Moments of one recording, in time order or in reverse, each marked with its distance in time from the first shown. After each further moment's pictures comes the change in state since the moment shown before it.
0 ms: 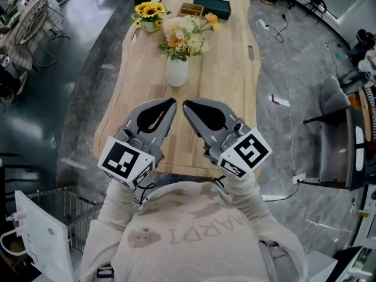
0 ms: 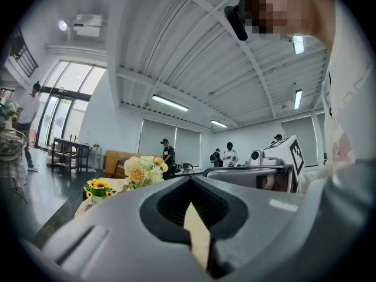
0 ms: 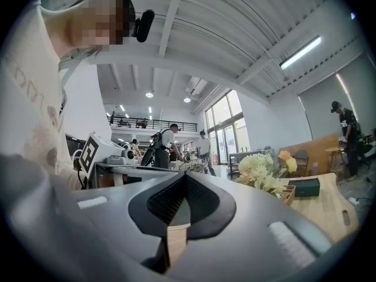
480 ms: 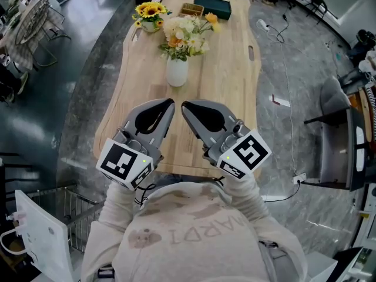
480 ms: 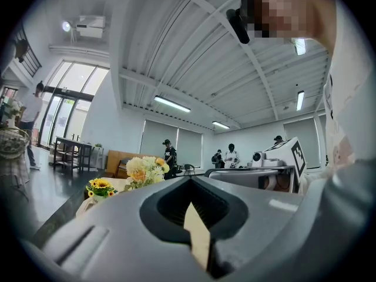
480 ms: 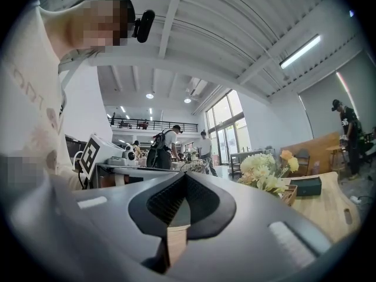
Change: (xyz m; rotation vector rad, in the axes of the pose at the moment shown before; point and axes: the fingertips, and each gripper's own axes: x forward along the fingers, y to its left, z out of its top) left arm -0.006 -0.001 0.003 -0.015 -0.011 0.018; right arm -0.002 0.006 0.002 0.006 -0.004 0.010
